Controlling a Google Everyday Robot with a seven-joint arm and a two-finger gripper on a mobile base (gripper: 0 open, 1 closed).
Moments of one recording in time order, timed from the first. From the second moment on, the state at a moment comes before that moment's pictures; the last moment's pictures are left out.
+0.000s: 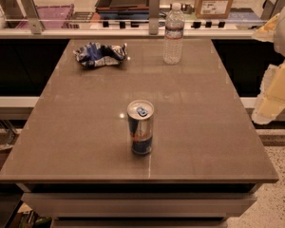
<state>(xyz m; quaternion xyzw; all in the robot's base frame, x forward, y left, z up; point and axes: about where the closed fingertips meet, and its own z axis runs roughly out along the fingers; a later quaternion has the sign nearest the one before) 0.438 -0.211 0.995 -0.60 0.77 -0.06 0.19</state>
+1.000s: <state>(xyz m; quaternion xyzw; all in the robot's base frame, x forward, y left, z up) 0.474 -0.199 1.025 -0.55 0.78 -0.08 0.27</state>
